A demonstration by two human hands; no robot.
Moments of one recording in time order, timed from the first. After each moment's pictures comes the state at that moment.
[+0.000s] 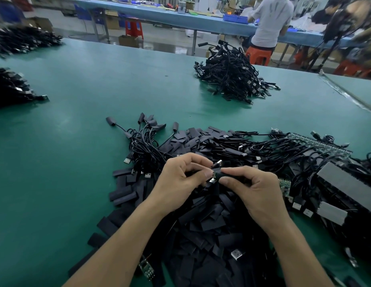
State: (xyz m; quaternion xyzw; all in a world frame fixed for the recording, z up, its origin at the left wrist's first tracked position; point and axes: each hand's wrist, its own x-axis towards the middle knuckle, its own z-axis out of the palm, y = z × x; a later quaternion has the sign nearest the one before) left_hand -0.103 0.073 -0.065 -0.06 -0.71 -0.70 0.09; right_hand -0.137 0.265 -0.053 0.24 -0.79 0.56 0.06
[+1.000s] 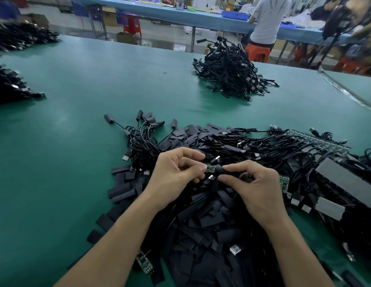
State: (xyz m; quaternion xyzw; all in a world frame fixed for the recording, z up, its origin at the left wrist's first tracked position) left_hand -0.105 0.069 -0.062 -0.01 -0.66 -0.74 0.09; right_hand -0.136 0.263 -0.054 0.23 -0.79 0.56 0.11
